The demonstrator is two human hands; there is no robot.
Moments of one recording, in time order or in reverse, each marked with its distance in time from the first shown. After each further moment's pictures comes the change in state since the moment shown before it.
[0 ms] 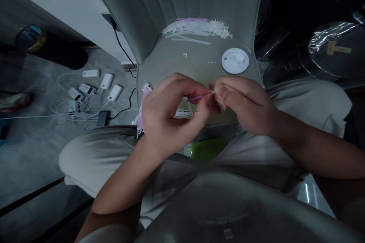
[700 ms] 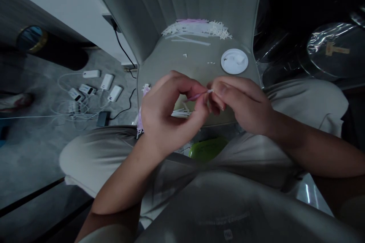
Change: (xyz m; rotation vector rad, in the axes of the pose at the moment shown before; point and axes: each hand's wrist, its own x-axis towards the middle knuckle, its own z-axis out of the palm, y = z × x) left_hand -0.001 -0.002 0.000 -0.002 0.011 -0.012; right_hand 0.003 0.001 0.006 0.165 0.030 0.004
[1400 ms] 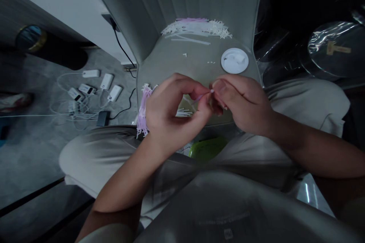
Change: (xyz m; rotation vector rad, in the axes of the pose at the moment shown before) left_hand -0.001 -0.004 0.012 -0.072 0.108 0.054; right_hand -0.001 -0.001 0.002 -0.204 0.099 -0.022
